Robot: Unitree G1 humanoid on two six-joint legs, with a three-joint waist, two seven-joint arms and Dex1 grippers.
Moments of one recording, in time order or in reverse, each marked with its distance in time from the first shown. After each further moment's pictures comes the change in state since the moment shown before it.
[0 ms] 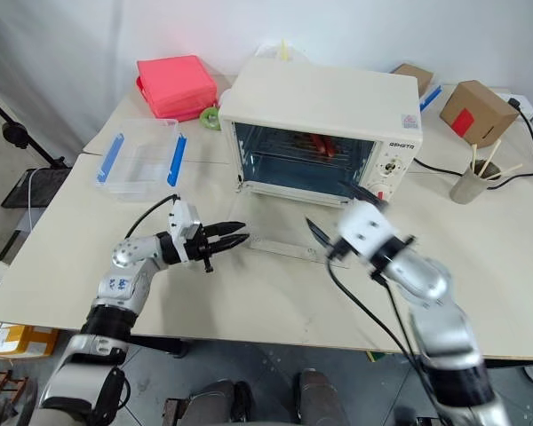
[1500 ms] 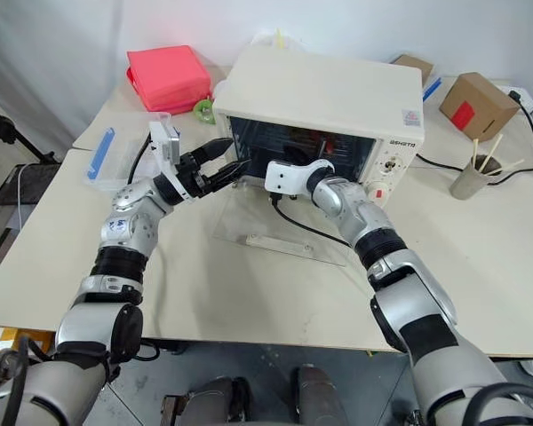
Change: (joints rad) left arm -0.489 -0.072 0.136 0.433 -0.114 0.038 0.039; right arm -0.663 0.092 0.302 1.039 -0.503 -0.384 -0.372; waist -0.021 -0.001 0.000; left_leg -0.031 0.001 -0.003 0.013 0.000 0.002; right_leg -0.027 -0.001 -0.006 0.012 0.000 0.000
